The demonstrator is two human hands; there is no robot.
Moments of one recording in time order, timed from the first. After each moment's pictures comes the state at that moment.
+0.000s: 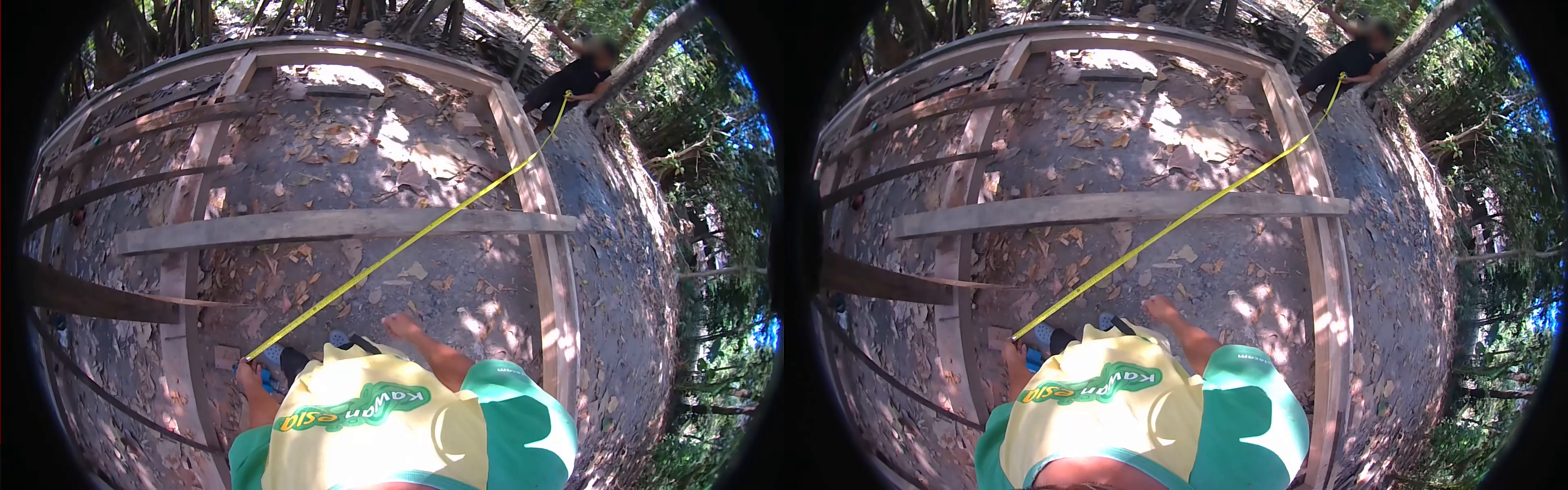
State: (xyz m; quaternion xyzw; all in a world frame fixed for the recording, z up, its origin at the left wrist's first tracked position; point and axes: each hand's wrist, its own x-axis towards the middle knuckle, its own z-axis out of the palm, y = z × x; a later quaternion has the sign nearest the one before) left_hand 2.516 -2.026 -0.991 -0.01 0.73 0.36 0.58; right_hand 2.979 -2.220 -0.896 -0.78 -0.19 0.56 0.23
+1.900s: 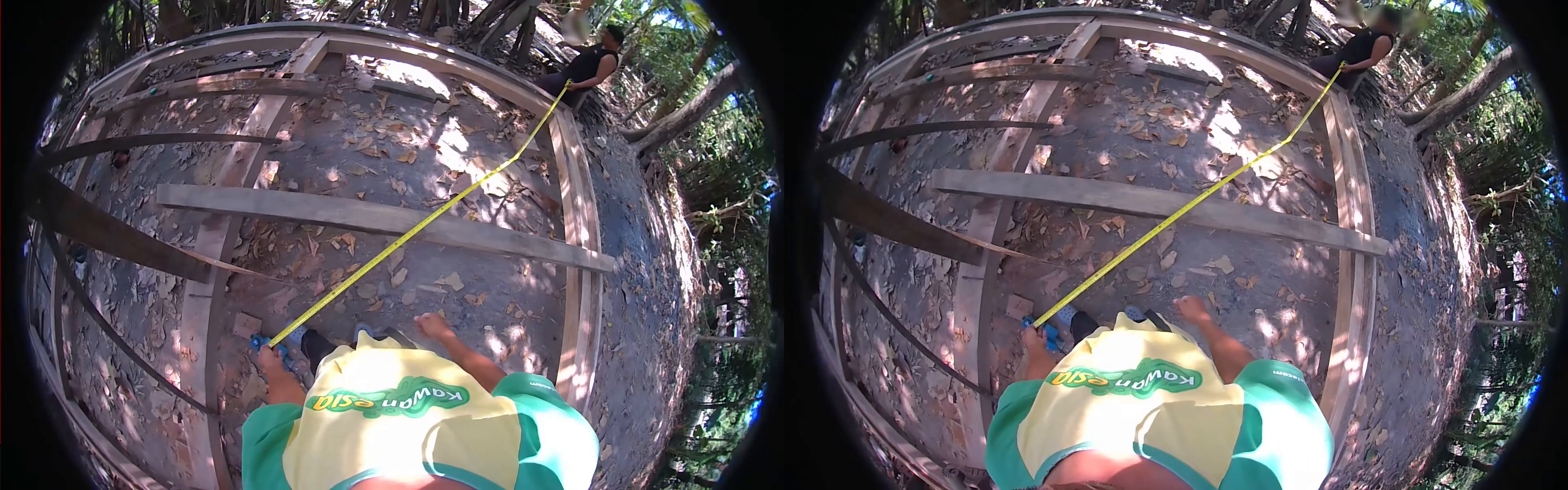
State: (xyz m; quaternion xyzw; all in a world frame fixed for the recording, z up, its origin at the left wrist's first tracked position) left_hand 2.493 -2.052 -1.006 -0.10 0.73 0.43 0.52; right_hand 2.973 -2.198 -0.890 -0.77 -0.21 0.56 0.24
